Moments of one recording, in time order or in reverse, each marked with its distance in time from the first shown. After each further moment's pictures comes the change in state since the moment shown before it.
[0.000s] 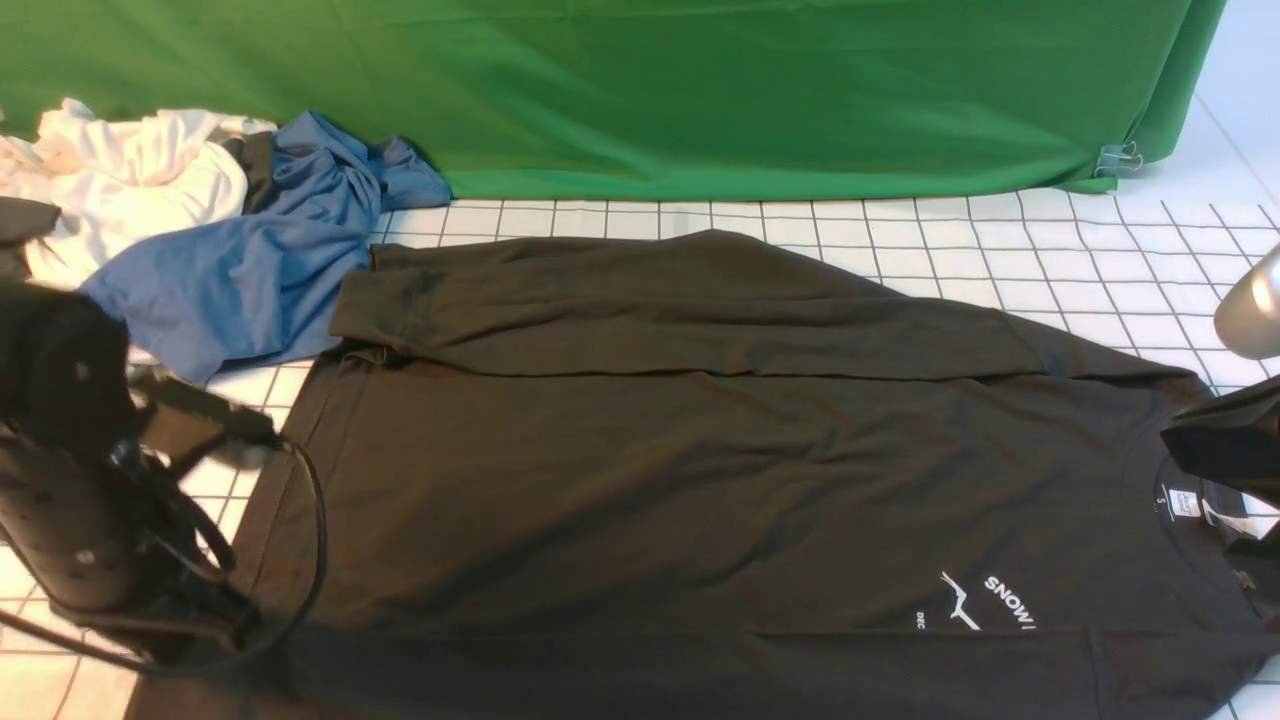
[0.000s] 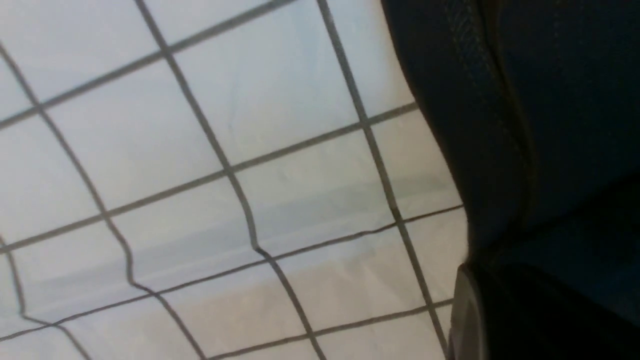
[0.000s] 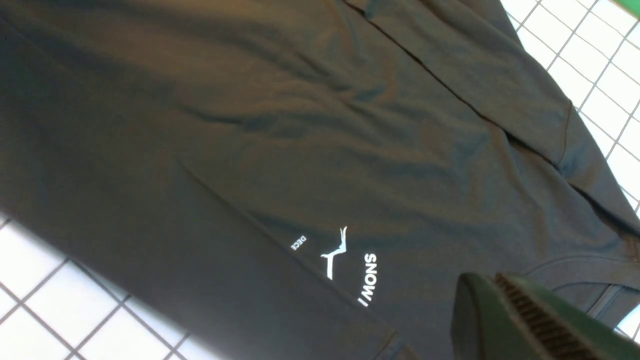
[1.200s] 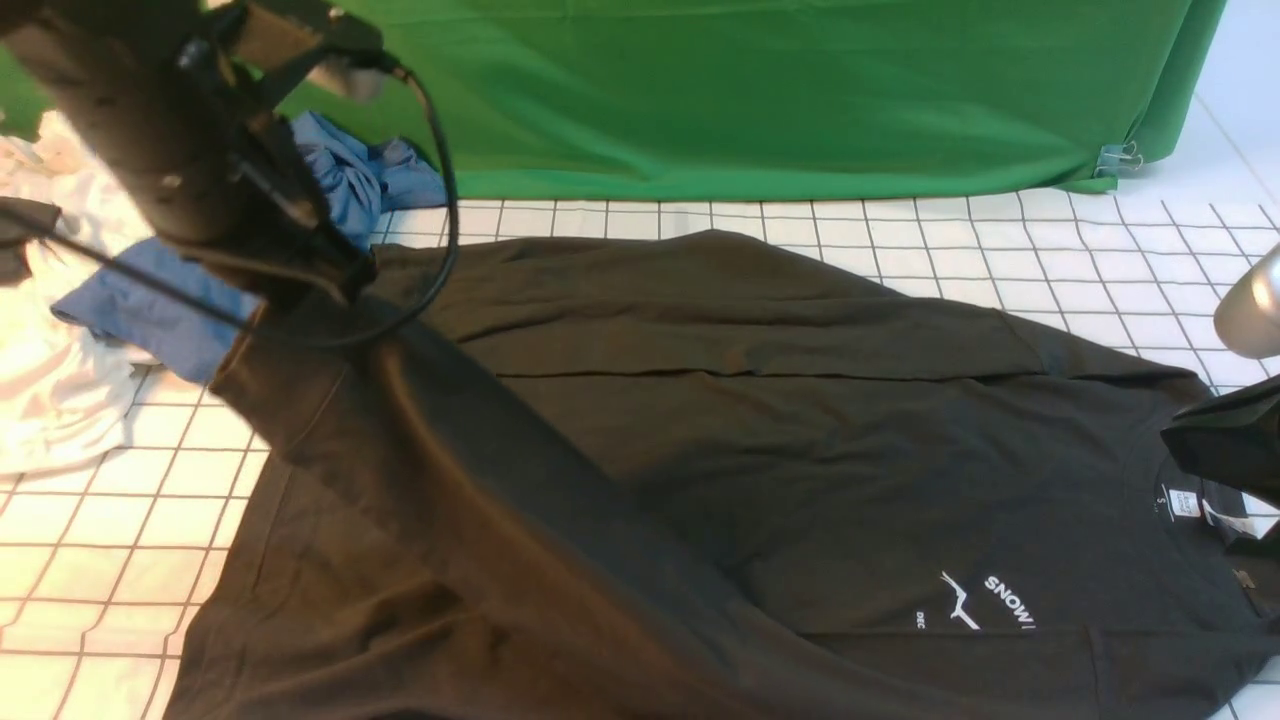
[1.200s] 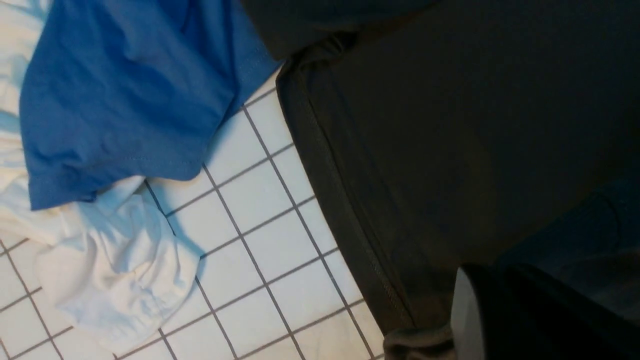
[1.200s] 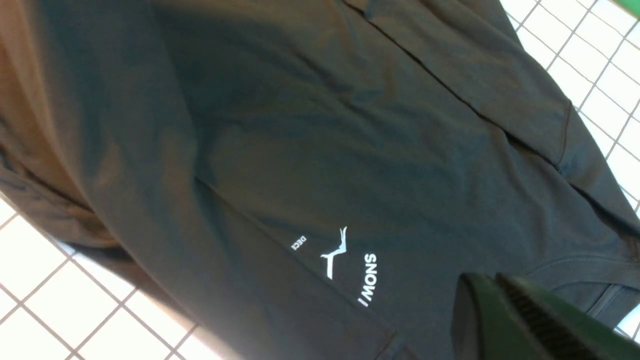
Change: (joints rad) right arm 0.000 0.000 0.000 -0.001 -0.001 0.002; left arm -0.182 0.093 -0.666 0.043 0.247 0.010
